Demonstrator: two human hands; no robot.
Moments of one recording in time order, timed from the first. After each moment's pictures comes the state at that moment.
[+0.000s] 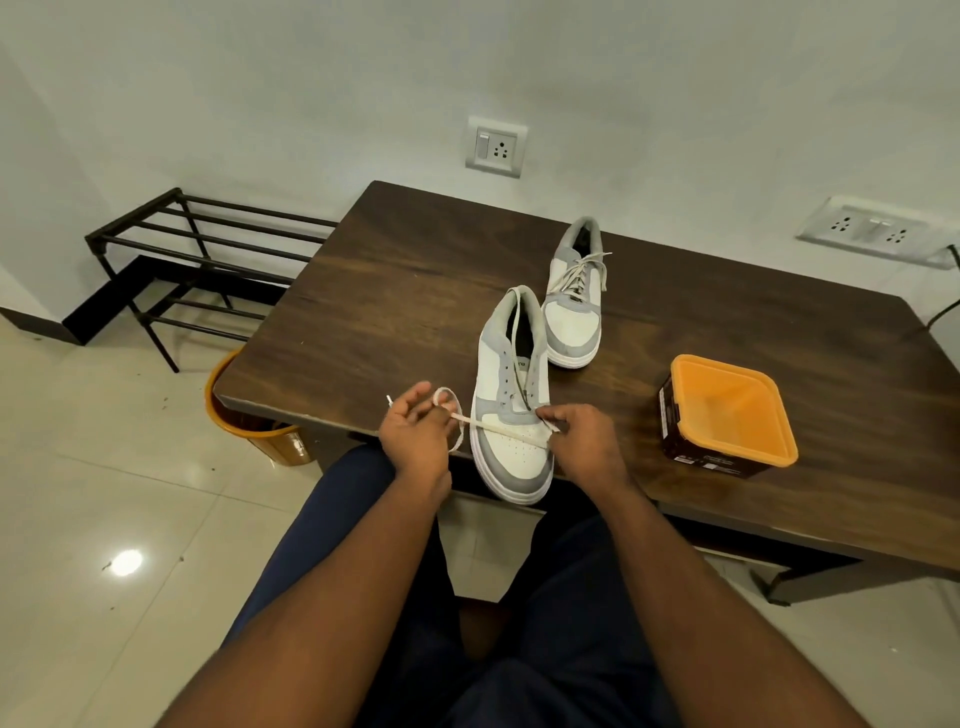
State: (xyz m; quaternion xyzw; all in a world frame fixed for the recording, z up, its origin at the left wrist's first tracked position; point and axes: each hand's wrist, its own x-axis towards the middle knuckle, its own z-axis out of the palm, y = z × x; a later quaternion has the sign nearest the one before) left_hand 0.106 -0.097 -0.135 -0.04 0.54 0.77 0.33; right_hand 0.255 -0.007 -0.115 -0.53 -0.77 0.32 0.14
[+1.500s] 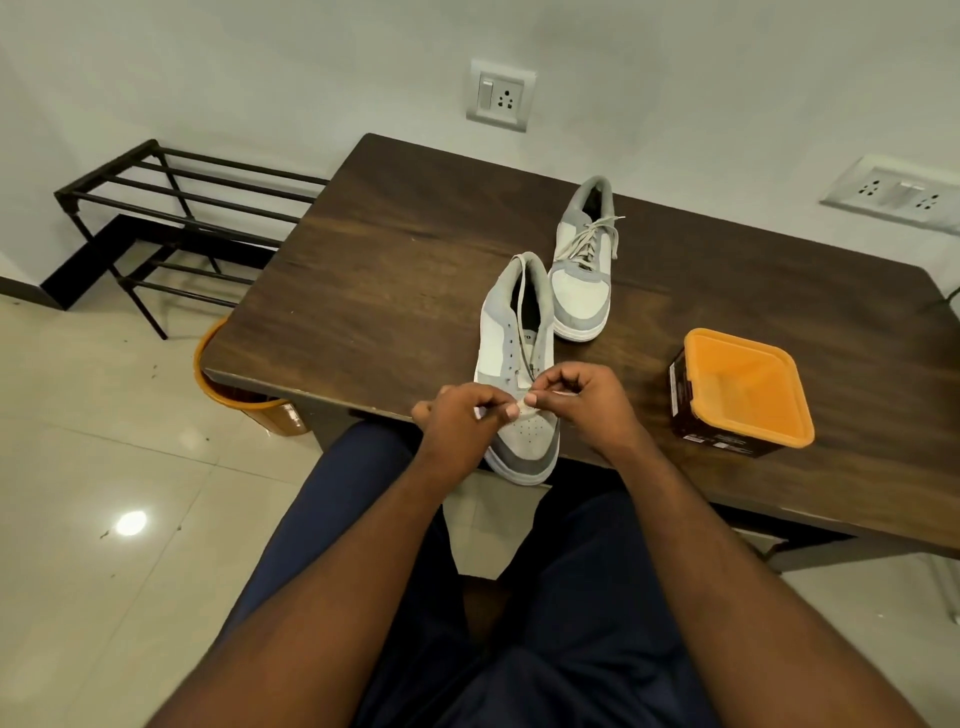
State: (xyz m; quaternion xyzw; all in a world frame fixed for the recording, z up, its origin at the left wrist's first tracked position) left_hand 0.111 -0.100 -0.137 0.44 0.75 0.43 0.26; right_hand 0.250 0.005 -0.099 -0.39 -0.72 0.53 0.22
